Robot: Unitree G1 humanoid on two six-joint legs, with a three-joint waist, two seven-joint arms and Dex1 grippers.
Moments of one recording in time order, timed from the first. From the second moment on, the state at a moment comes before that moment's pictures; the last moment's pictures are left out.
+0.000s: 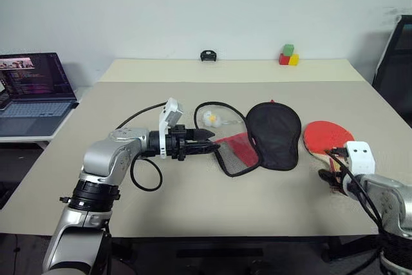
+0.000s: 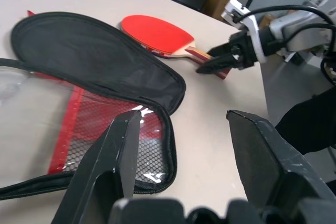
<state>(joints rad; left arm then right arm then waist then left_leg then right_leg) -0.66 0.61 -0.05 0.03 -0.58 0.76 -1.13 -0.31 -0.47 -0.36 -0.32 0.25 1.36 0.18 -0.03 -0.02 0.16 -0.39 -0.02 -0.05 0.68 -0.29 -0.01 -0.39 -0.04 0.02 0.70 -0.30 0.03</state>
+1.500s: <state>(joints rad) -0.62 0.71 0.03 0.04 -0.57 0.77 -1.10 -0.61 -0.22 -0.45 -0.44 0.21 1.41 -0.07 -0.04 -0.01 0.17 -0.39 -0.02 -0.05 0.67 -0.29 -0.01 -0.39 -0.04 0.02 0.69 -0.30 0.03</state>
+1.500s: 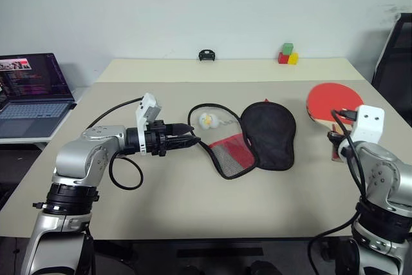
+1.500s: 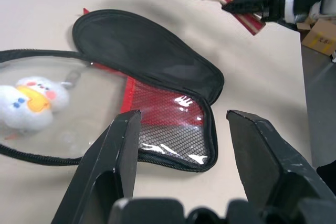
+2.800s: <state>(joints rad) -0.64 0.78 0.00 0.03 -0.51 0.55 -1.28 -0.61 0.03 -0.21 -0.17 0.14 1.22 -0.13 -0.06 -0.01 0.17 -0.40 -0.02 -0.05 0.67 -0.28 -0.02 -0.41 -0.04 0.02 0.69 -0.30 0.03</state>
